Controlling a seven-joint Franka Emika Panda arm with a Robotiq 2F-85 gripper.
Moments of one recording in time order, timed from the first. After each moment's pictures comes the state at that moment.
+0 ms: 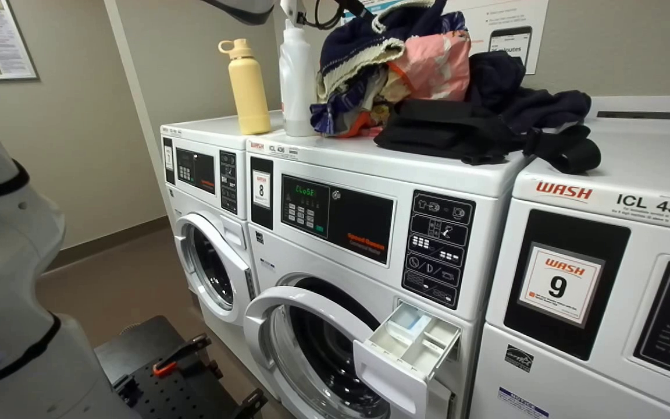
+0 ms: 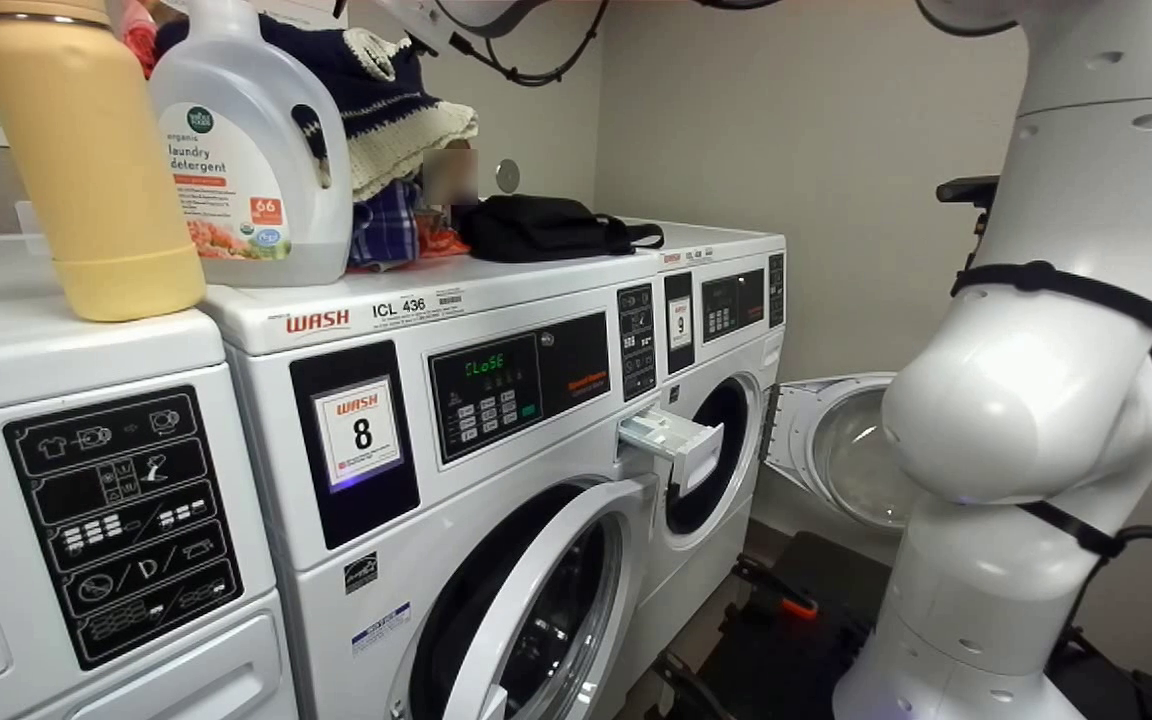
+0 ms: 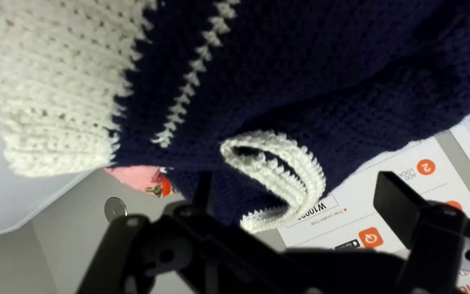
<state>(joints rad) -0.45 0.05 0.58 -1.60 -0.75 2.62 1.35</state>
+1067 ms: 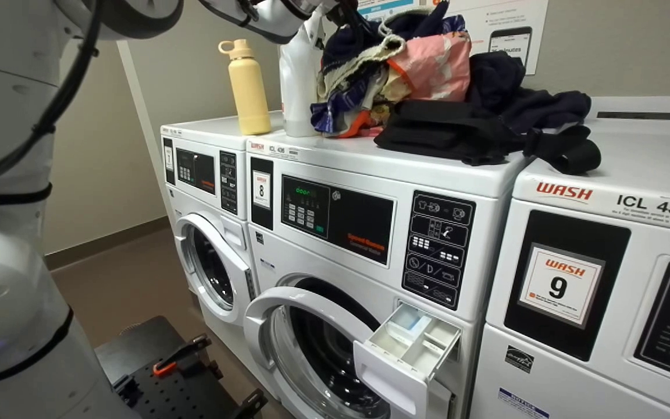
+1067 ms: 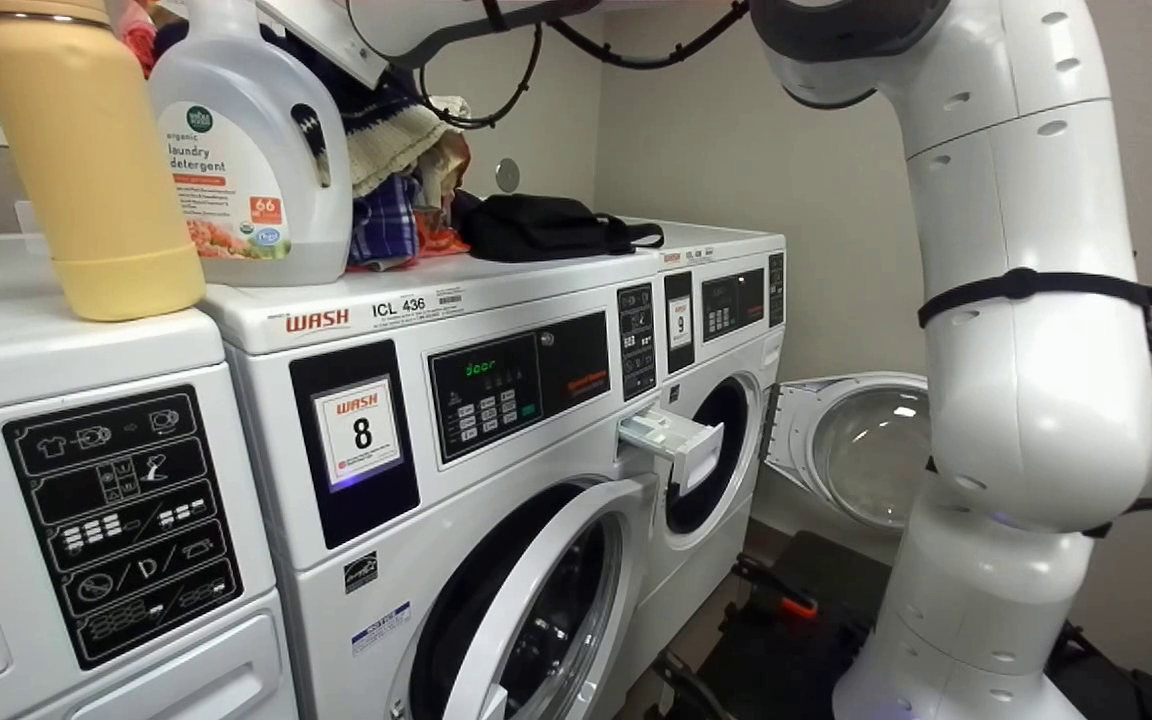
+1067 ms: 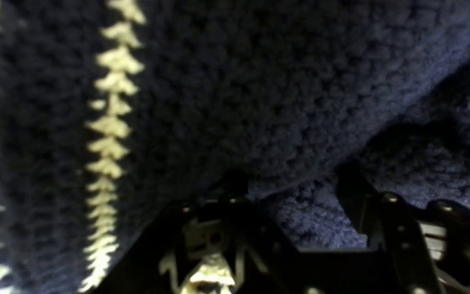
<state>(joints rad) -0.08 0.37 0.27 -1.26 -0.69 2.50 1.38</state>
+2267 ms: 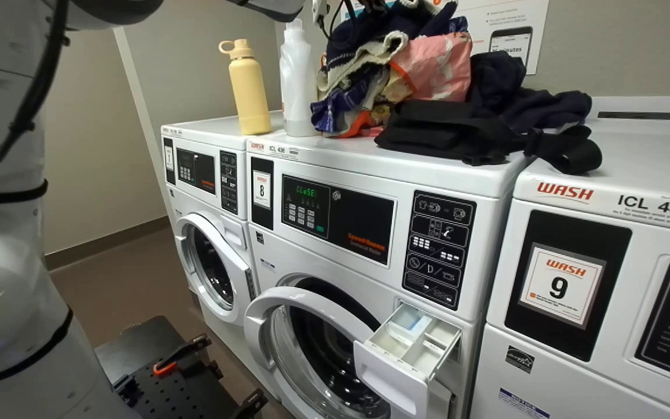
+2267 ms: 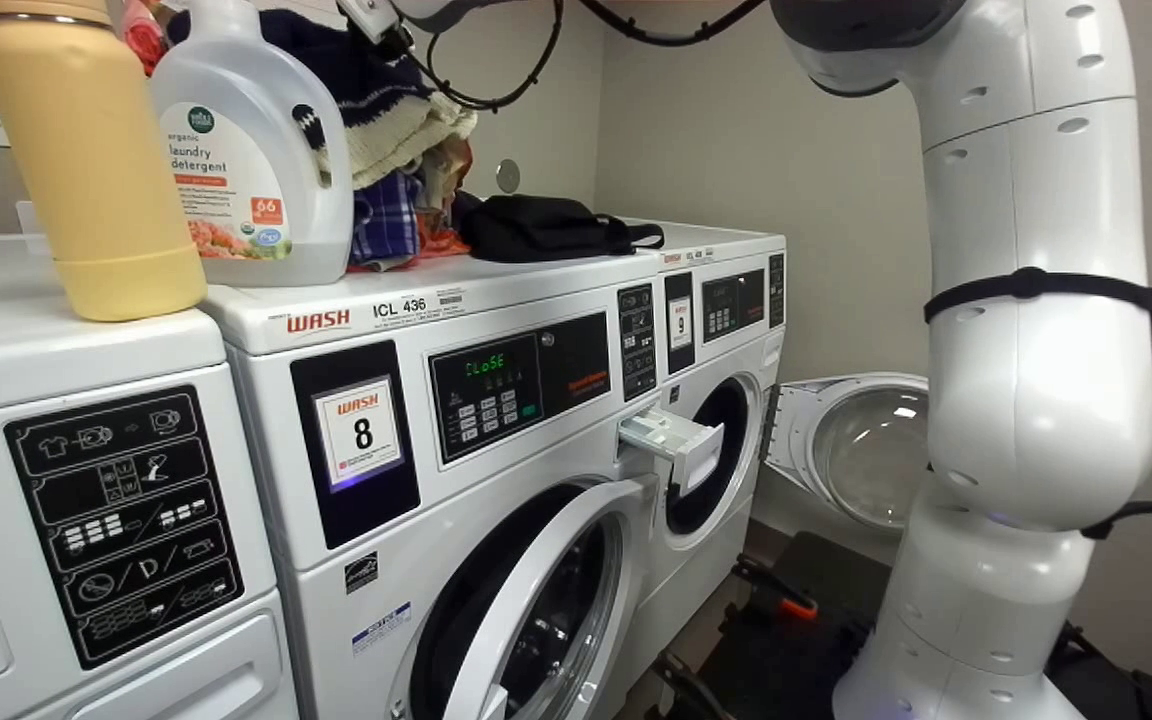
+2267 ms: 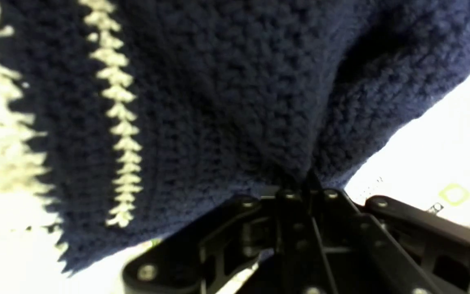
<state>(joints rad) -0.10 0.31 0.23 -1.24 -0.64 2.53 1.60</state>
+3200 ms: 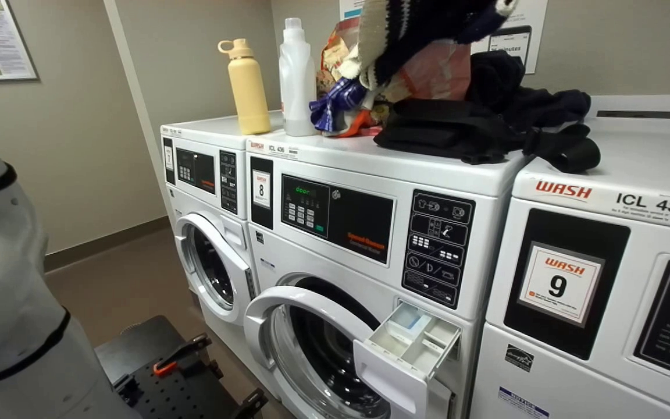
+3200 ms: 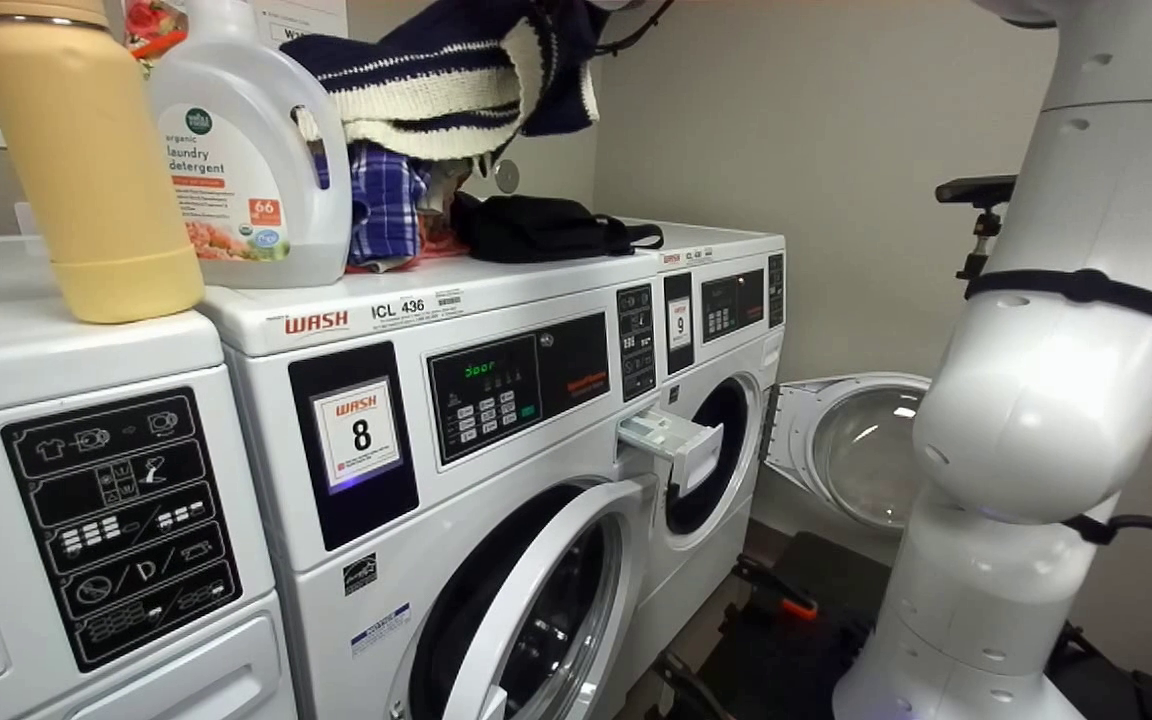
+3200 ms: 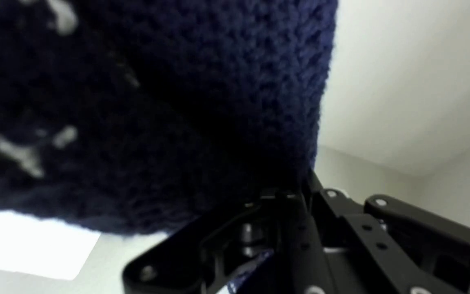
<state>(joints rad) -0.19 -0.02 -0.04 -1.48 -1.08 2.51 2.36</state>
